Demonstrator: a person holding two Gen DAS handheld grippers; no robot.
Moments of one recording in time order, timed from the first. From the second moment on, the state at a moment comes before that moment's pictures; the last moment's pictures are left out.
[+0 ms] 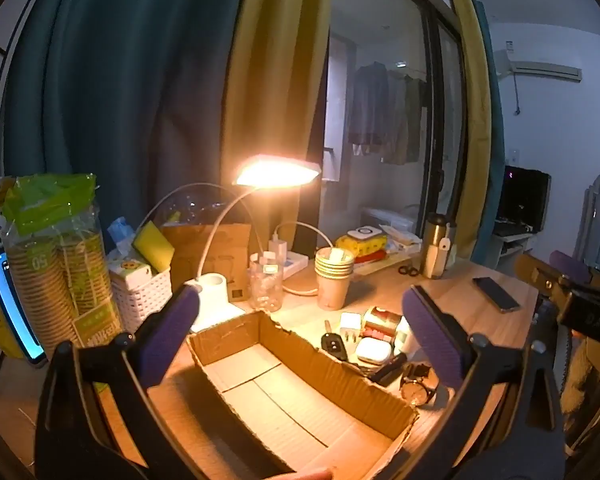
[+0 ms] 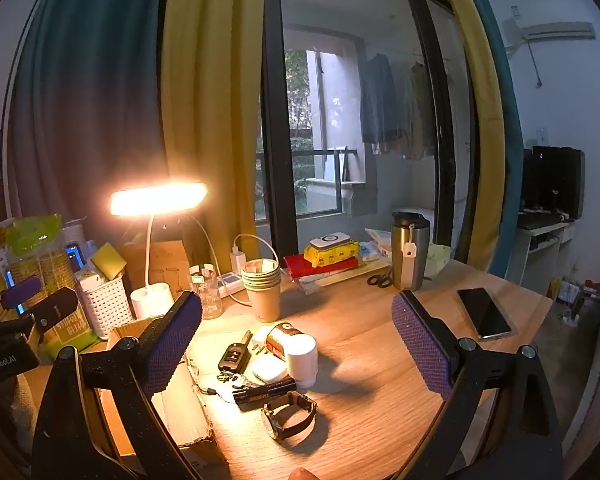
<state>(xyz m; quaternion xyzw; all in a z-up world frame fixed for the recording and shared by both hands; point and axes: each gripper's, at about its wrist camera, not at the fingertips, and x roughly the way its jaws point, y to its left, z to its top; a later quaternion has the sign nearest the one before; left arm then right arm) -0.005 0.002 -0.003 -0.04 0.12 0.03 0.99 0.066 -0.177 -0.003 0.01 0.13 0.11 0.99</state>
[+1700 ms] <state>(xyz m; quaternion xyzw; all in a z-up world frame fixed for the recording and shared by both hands) -0.002 0.001 0.000 -0.03 0.12 0.03 0.99 0.061 -0.165 -0.003 0.00 0.13 0.11 0.99</state>
